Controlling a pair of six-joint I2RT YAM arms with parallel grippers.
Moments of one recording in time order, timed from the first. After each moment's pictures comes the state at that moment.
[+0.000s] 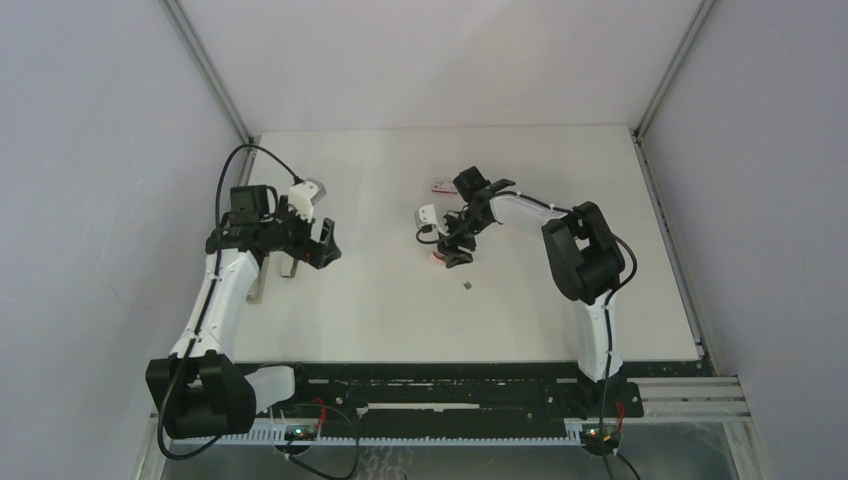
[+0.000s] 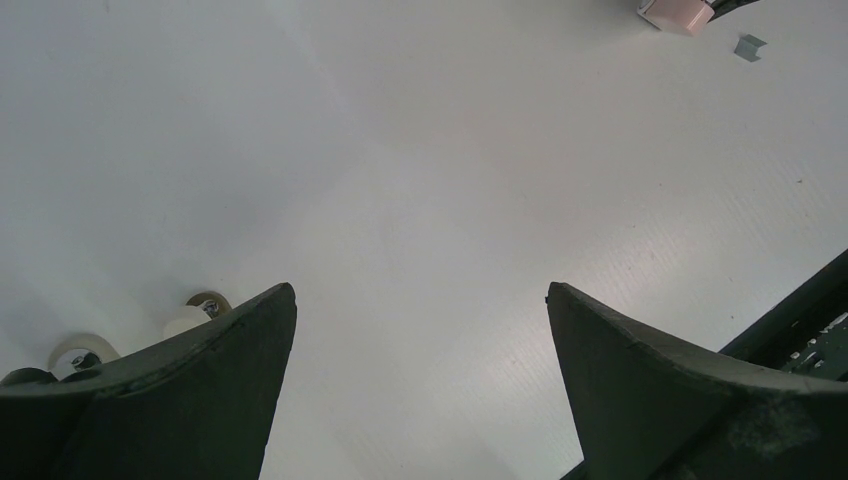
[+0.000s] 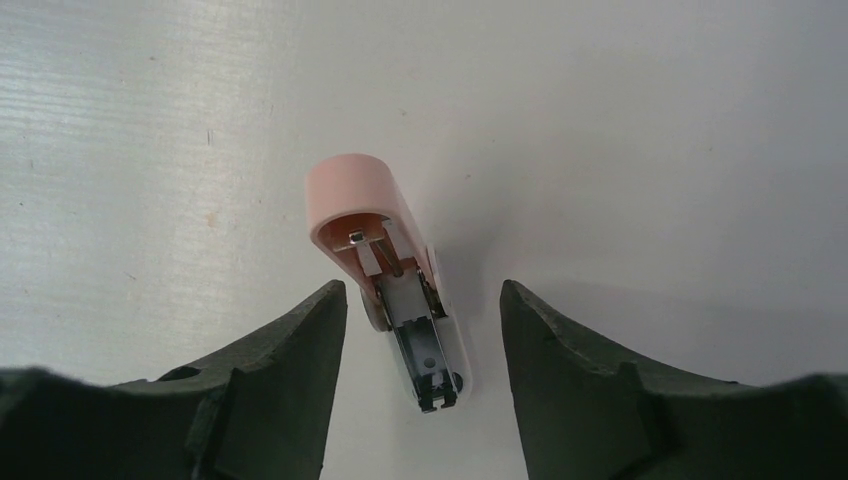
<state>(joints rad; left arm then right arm) 0.08 1.17 0.98 -0.70 0.56 0.43 0.53 2.09 1.52 -0.70 -0.69 -1.08</state>
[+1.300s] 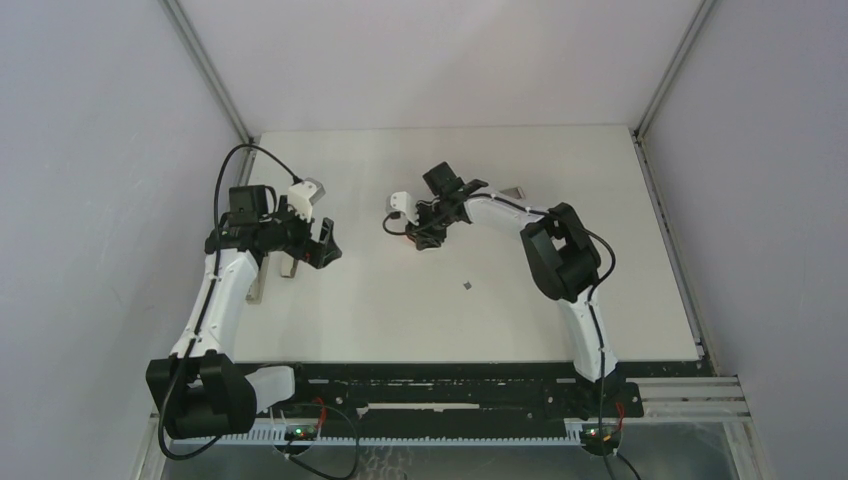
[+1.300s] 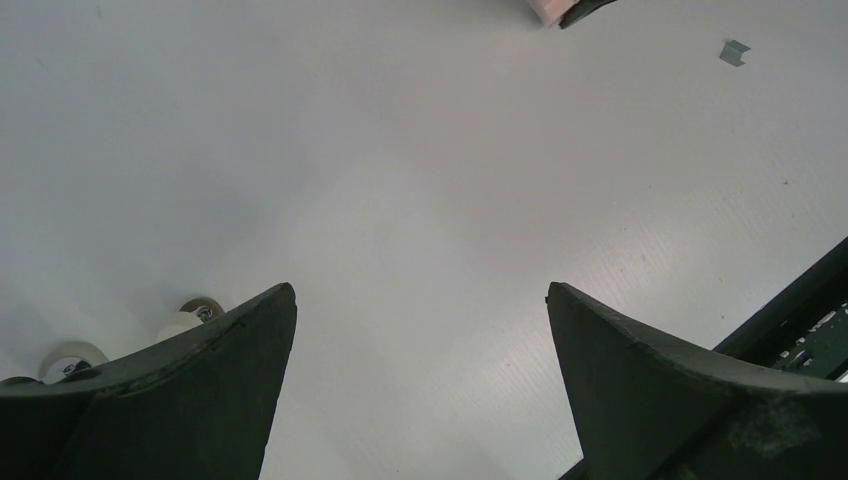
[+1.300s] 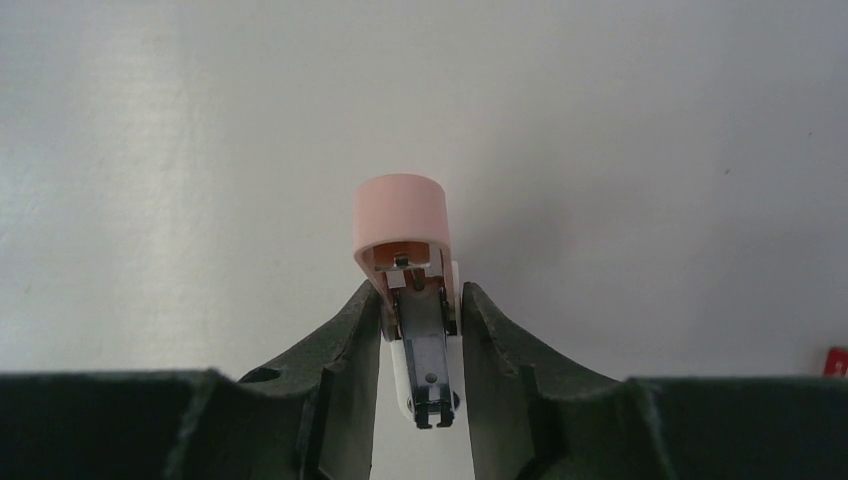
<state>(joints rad) 0.09 1.17 0.98 -0.70 0.59 0.43 0.63 2.18 1.65 -0.54 -0.56 -0.81</state>
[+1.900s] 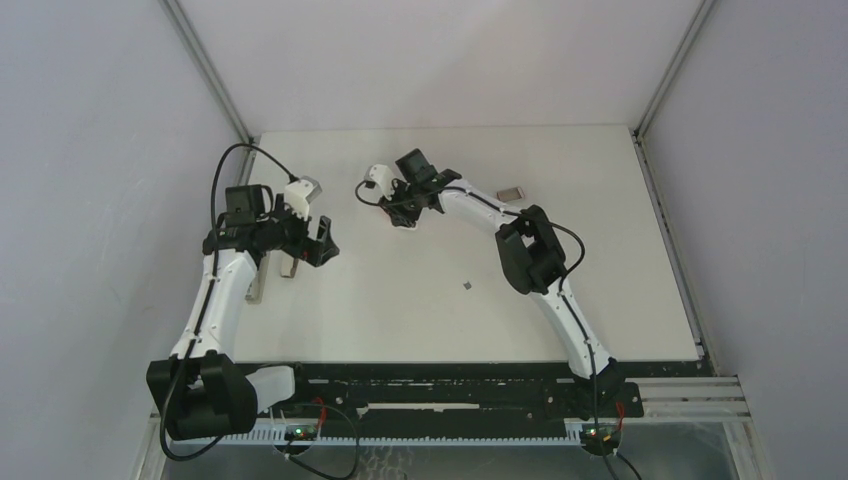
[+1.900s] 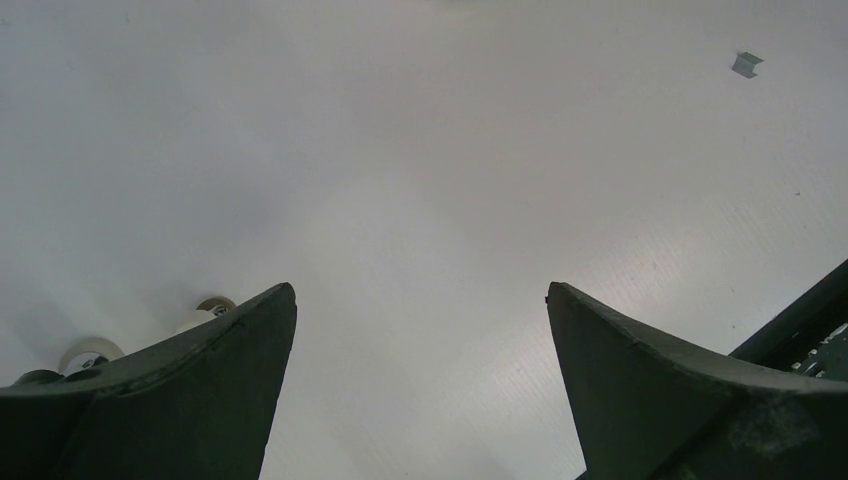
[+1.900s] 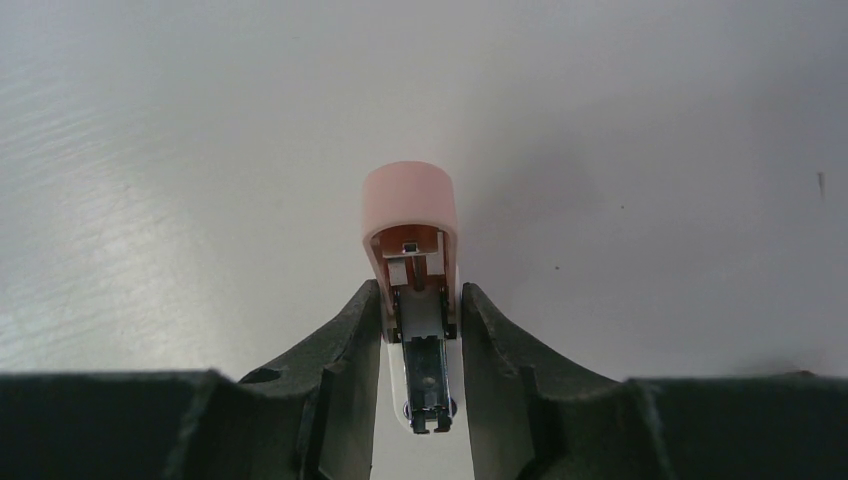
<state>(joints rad) 0.10 1.17 0.98 -0.68 0.59 0.43 0.68 2.46 2.11 -0.54 -0.36 -0.46</state>
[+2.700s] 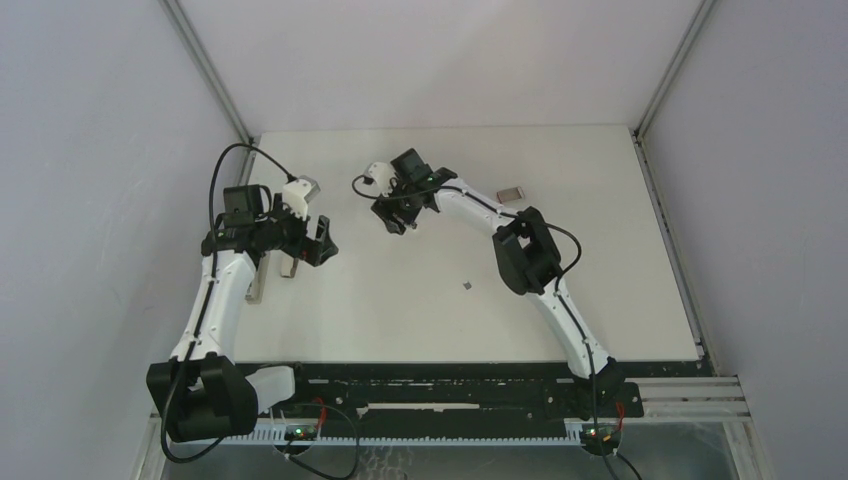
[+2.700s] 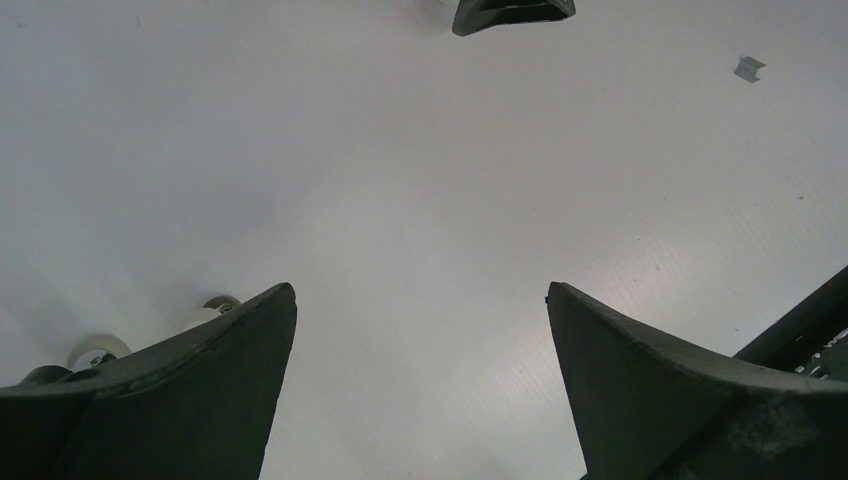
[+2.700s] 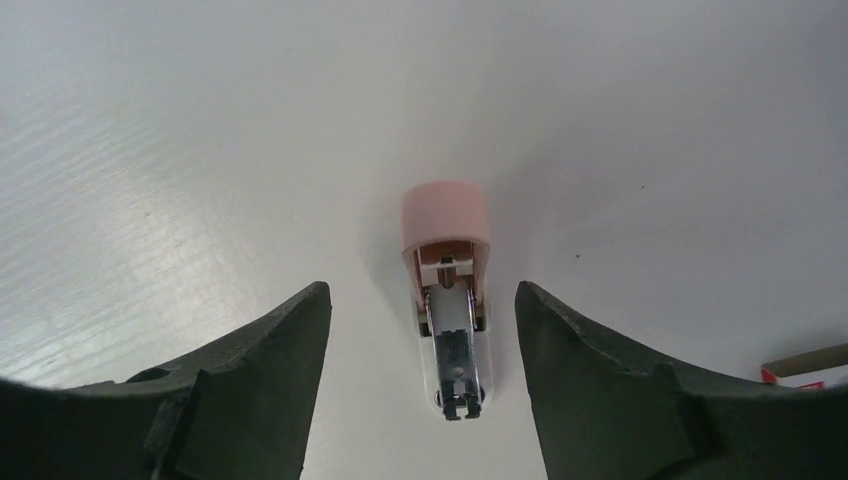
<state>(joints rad) 0.11 1.16 0.98 -0.67 0.59 0.43 0.69 2.50 2.20 -0.60 -0.27 -0.35</state>
